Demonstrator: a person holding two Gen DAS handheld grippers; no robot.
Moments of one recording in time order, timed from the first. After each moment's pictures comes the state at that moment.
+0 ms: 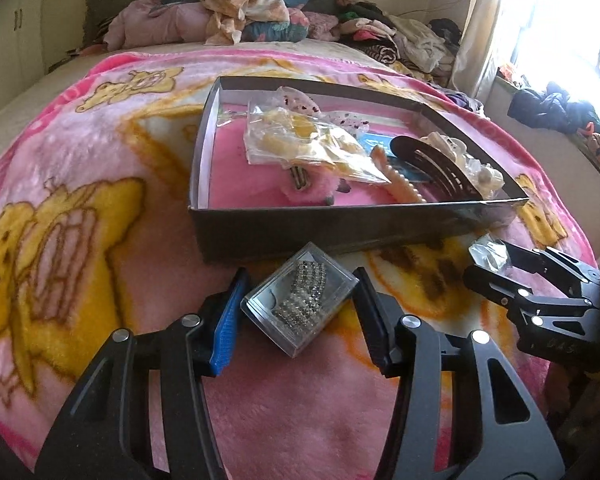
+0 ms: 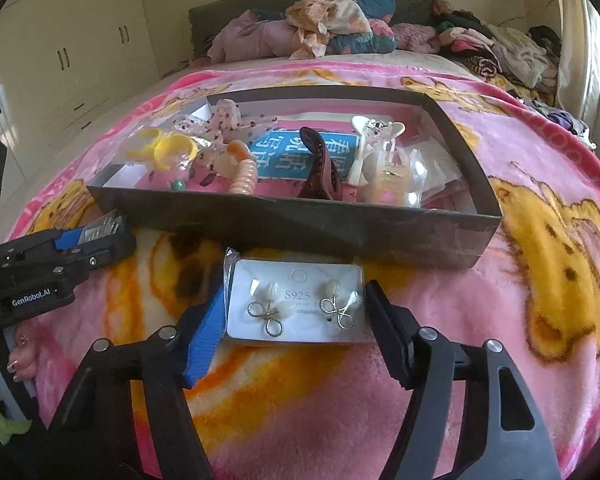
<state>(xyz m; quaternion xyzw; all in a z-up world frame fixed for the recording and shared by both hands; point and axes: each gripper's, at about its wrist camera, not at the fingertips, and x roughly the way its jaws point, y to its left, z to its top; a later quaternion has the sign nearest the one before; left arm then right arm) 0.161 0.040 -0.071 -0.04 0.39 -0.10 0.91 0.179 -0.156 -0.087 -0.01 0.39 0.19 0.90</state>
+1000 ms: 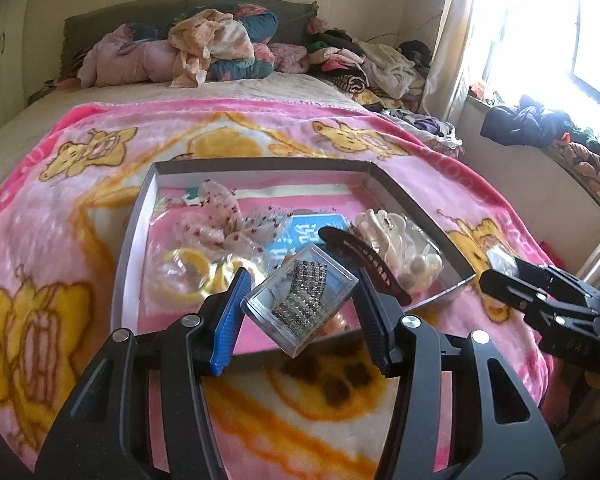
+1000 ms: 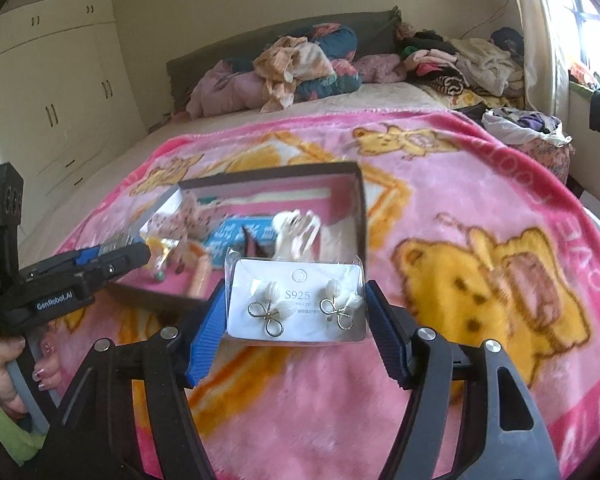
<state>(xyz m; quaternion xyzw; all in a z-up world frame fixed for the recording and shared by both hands) 0.191 -0.014 -0.014 -0.04 0.34 -0.14 0.93 0.188 -0.229 -0.022 0.05 0.32 0.15 0.93</state>
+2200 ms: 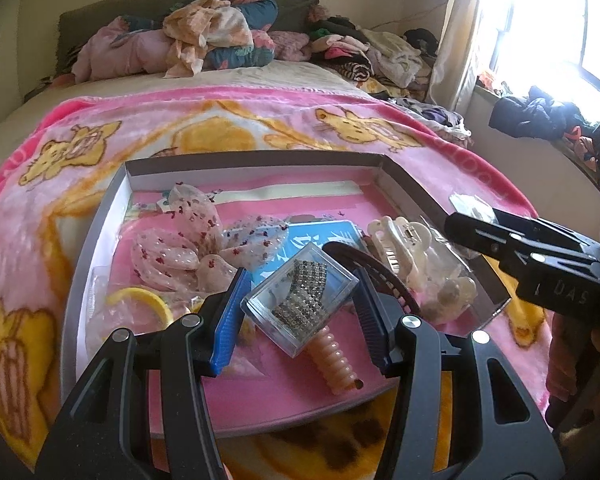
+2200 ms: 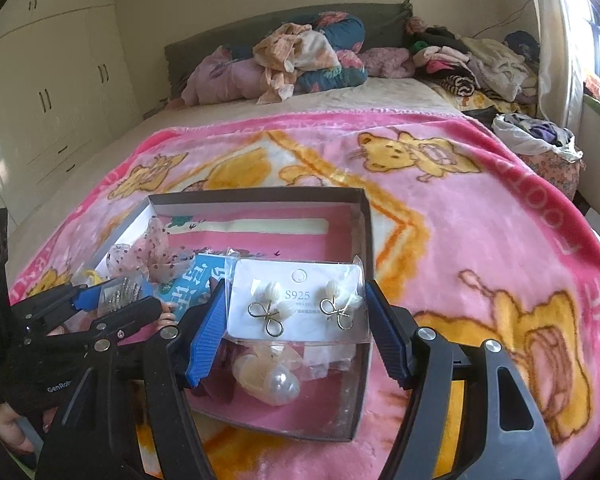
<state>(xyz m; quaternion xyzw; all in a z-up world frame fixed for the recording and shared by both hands) 0.236 -0.031 -0.035 -0.03 0.36 -0.13 0.92 0.276 -0.209 -0.027 0.02 0.35 0.16 0.92</state>
